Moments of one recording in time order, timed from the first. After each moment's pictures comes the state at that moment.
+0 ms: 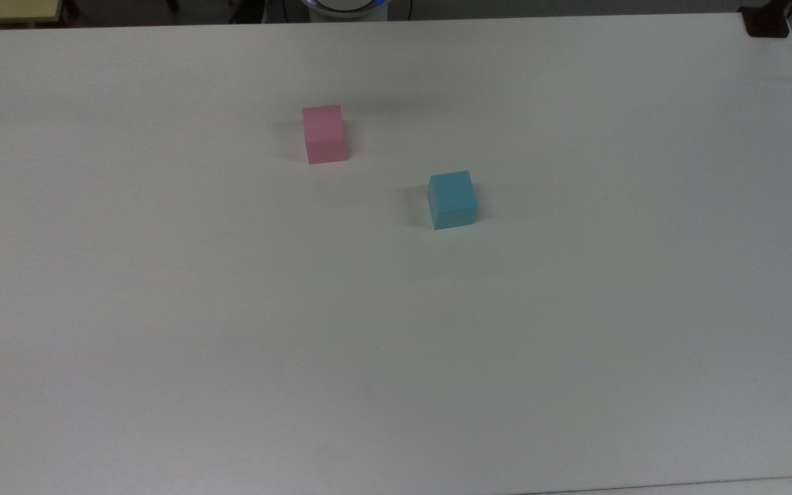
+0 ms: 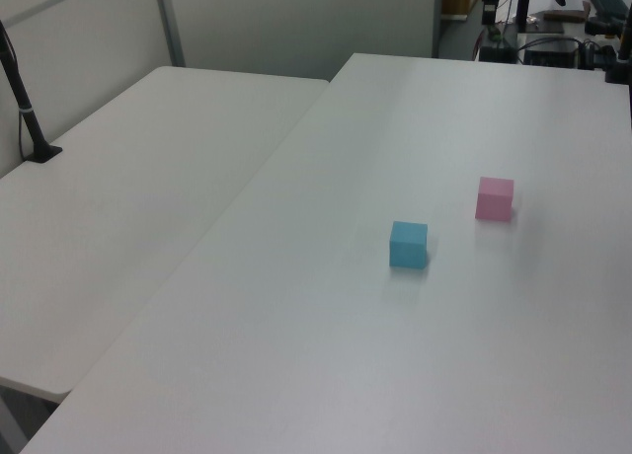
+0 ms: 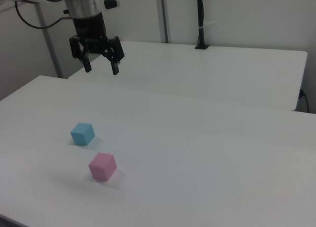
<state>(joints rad) -0.05 -0.01 -0.04 -1.50 -0.02 1.51 -0.22</state>
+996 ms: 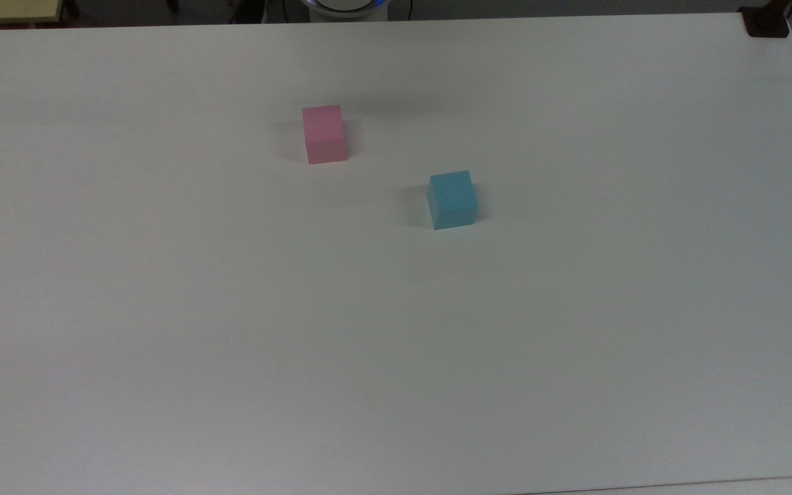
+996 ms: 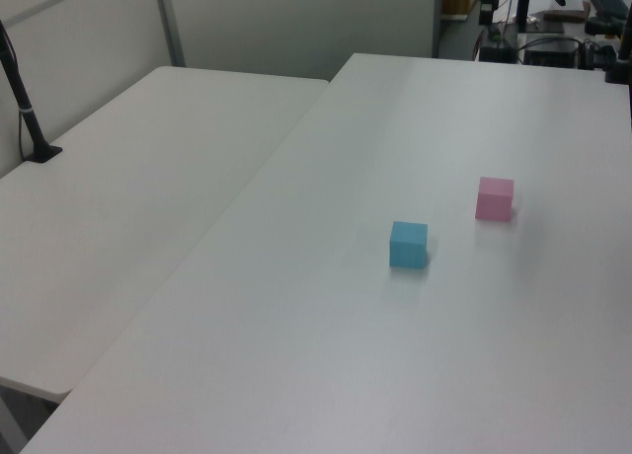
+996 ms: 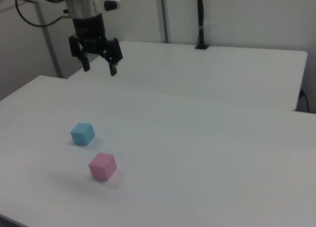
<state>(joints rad) -0.05 -0.01 -0.04 -1.51 0.03 1.51 -0.18</state>
